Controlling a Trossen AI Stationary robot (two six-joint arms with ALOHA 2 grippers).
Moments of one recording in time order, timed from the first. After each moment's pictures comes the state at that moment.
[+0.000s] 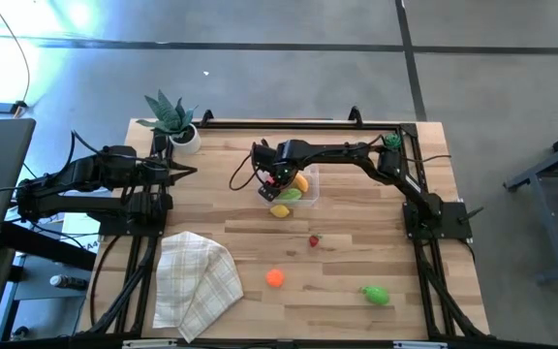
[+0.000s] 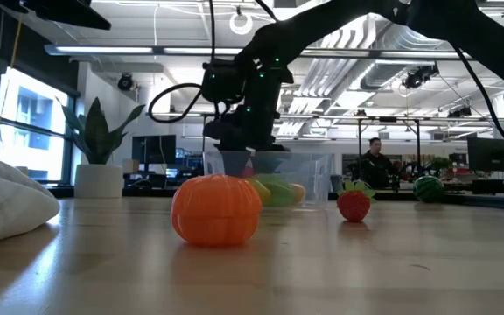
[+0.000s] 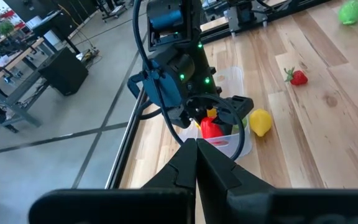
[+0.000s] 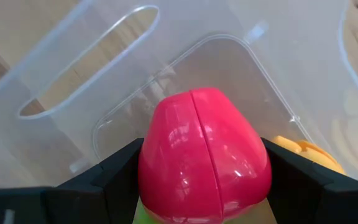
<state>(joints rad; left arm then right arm) 0.24 0.42 0.74 -0.69 -0.17 0.40 -0.24 2.32 1.93 -0.94 -0.04 0.41</state>
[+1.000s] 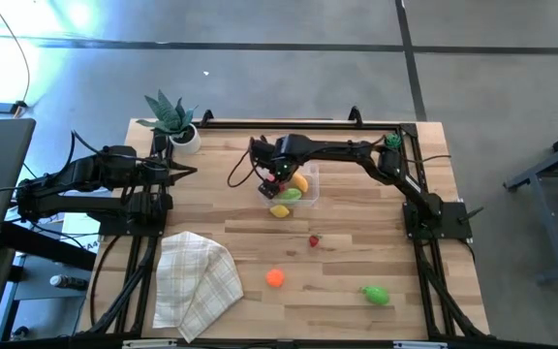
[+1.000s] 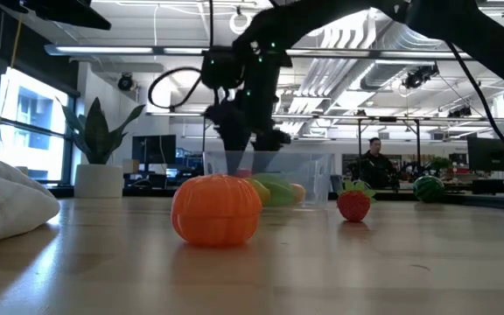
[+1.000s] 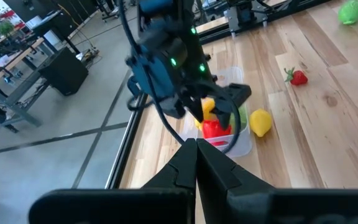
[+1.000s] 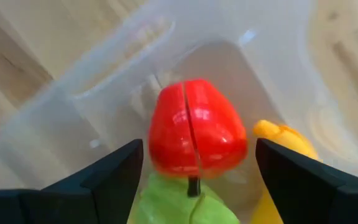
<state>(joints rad) 0.24 0.42 0.74 -0.69 -0.17 0.40 -0.23 2.32 2.05 -1.08 -0.04 0.38</state>
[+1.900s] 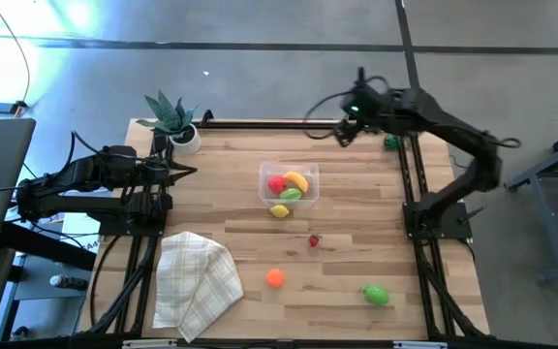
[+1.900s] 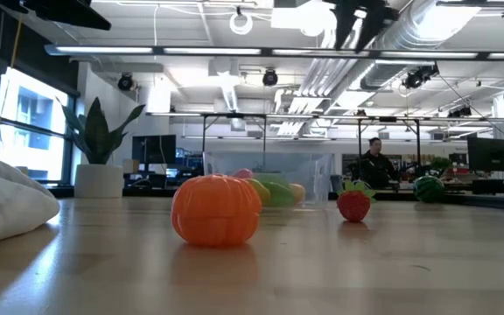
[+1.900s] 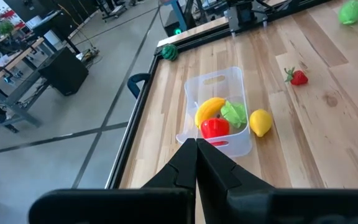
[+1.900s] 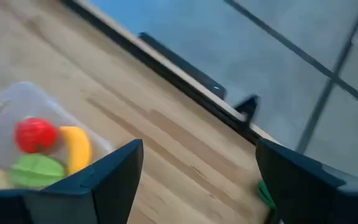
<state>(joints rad) 0.24 0.42 0.74 -0.69 -0.17 0.40 -0.36 1.50 1.80 -1.35 0.46 0.41</state>
